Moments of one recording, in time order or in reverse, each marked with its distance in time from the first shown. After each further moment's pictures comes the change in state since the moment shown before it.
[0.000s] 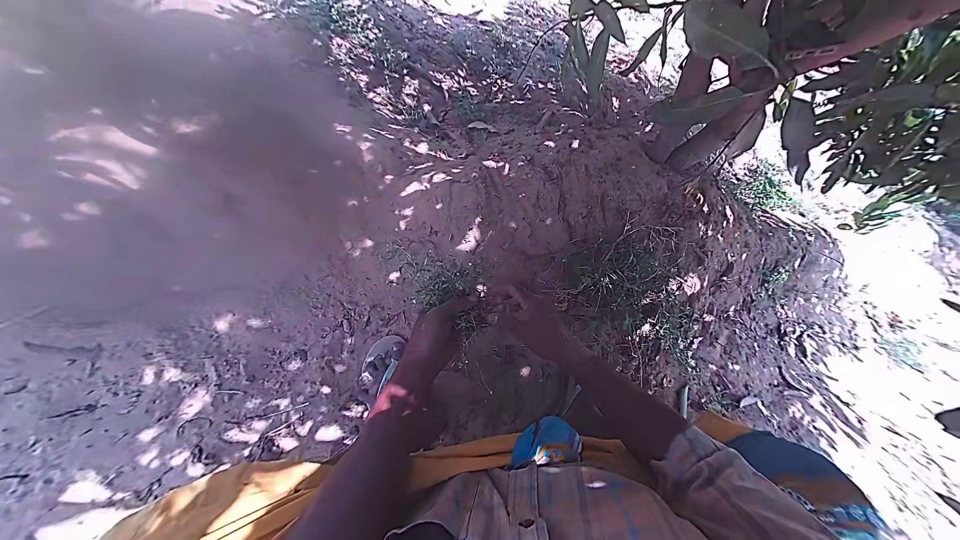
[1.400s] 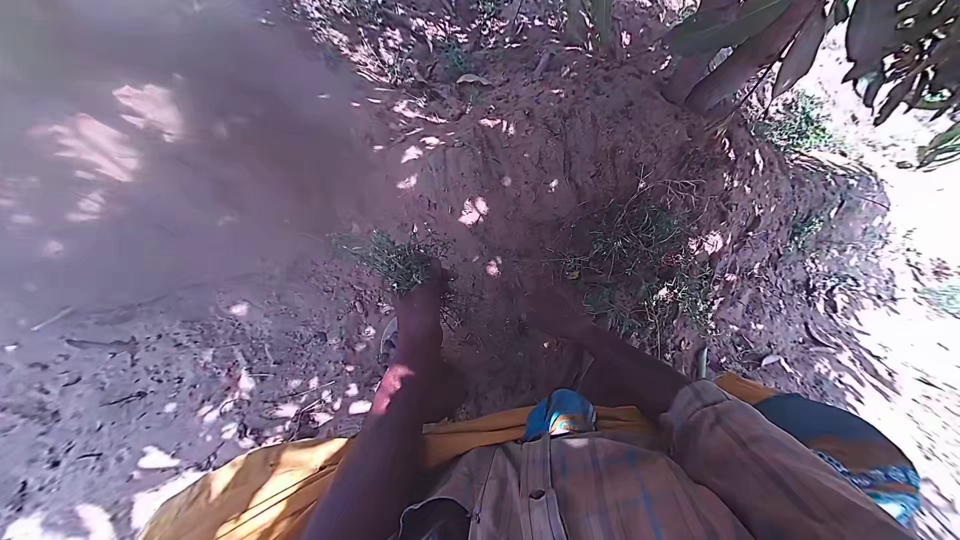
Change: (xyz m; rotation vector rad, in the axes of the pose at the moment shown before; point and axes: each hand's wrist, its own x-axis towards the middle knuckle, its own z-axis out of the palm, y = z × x) left_hand 0.032 -0.023 -0.027 0.211 0.212 0.236; right_hand 0.000 0.095 0.026 -0.519 -0.367 0.373
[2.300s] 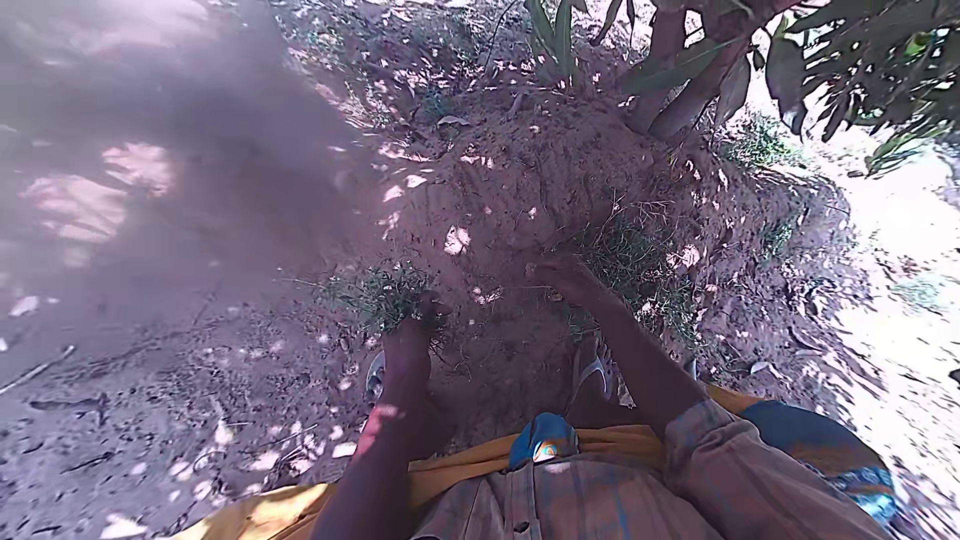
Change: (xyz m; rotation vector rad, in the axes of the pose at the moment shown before) left_hand -0.006 0.004 0.006 -0.038 -0.057 0.032; right_hand -0.043 -0.004 -0.112 0.615 0.292 -0.042
